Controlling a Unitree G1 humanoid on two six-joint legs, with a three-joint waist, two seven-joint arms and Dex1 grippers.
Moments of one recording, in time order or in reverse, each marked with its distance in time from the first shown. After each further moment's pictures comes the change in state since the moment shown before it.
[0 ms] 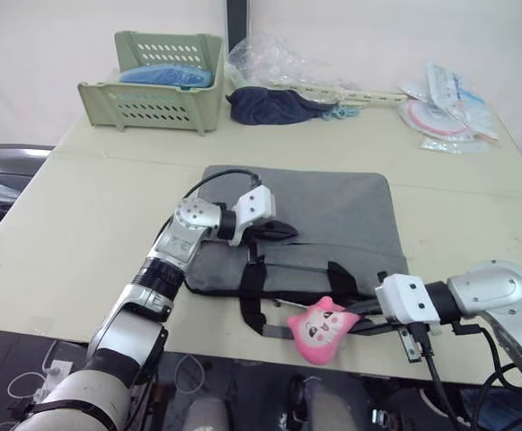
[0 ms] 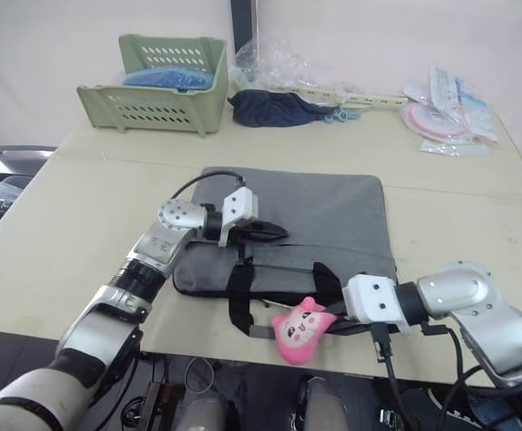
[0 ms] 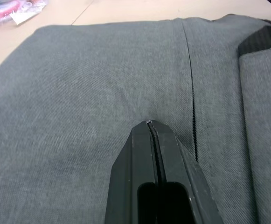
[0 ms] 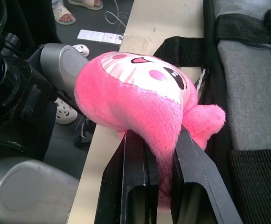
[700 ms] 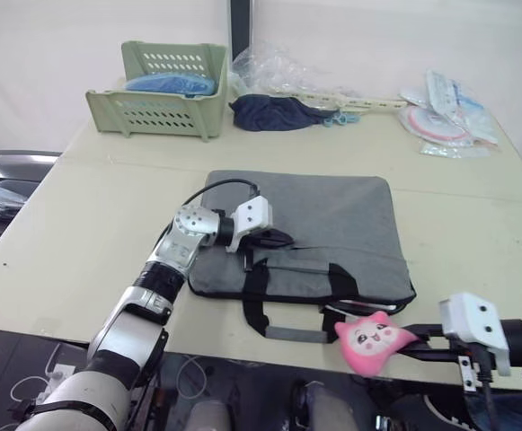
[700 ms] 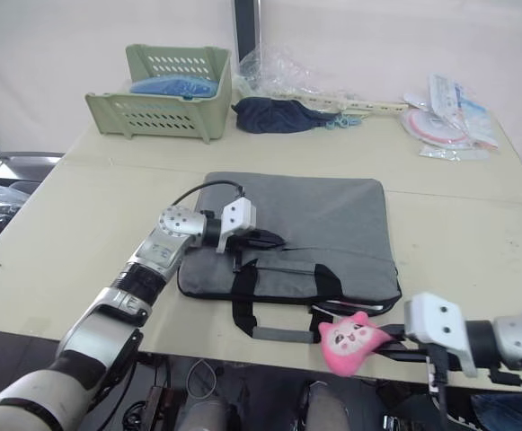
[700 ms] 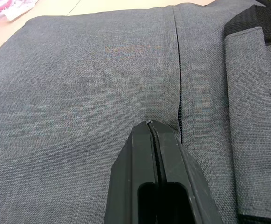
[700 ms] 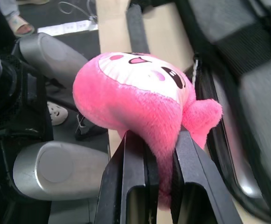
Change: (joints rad) left arm 0.007 -0.004 -0.005 0.063 0.024 -0.083 -0.011; right arm 0.507 -0.008 -0.508 -0.065 0.074 0.074 -0.011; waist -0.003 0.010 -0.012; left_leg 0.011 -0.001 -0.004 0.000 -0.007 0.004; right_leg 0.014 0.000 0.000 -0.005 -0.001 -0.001
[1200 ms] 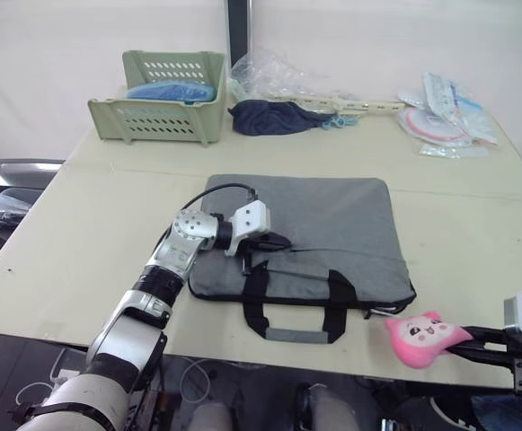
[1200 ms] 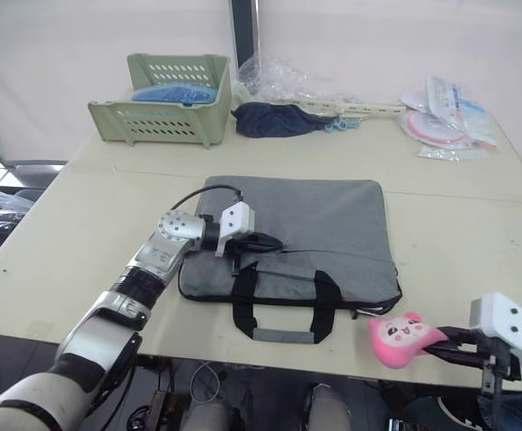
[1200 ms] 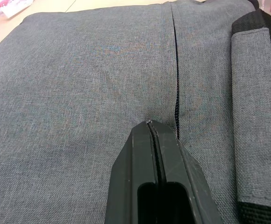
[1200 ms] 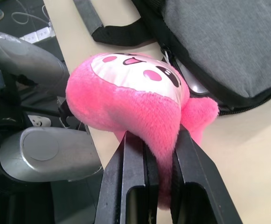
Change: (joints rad) left arm 0.018 0.001 0.000 0.003 0.001 -0.012 0.002; right arm 0.083 0.026 -0.139 0.260 -0.010 -0.071 0.058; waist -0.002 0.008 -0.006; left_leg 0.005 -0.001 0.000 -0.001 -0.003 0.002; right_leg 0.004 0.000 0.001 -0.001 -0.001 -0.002
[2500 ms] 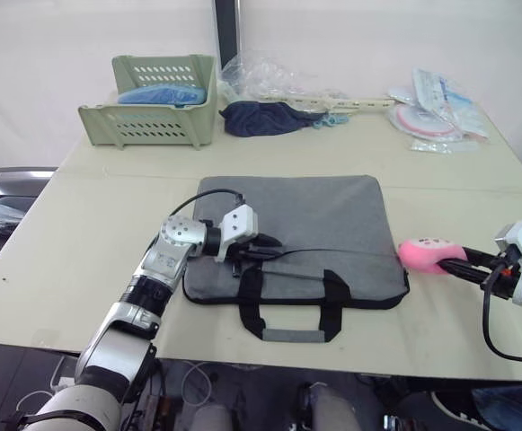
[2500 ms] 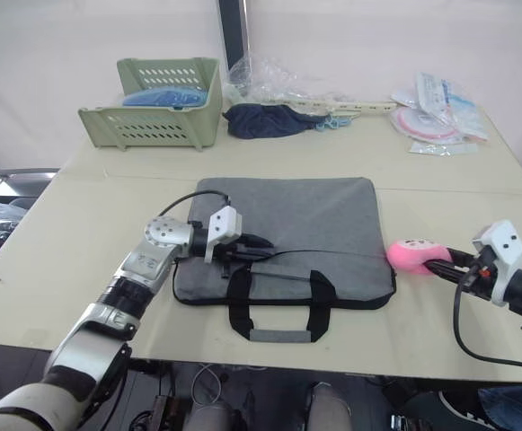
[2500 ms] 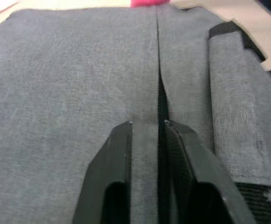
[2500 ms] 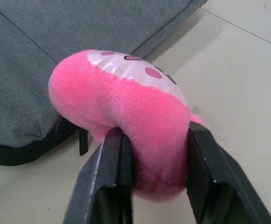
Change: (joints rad) left arm 0.127 0.064 0.054 -0.194 -0.069 0.117 -0.065; right arm -0.595 0.036 0.241 0.504 -0.064 0.003 -0.247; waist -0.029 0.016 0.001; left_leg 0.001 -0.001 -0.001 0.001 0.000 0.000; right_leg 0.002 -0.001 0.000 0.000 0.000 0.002
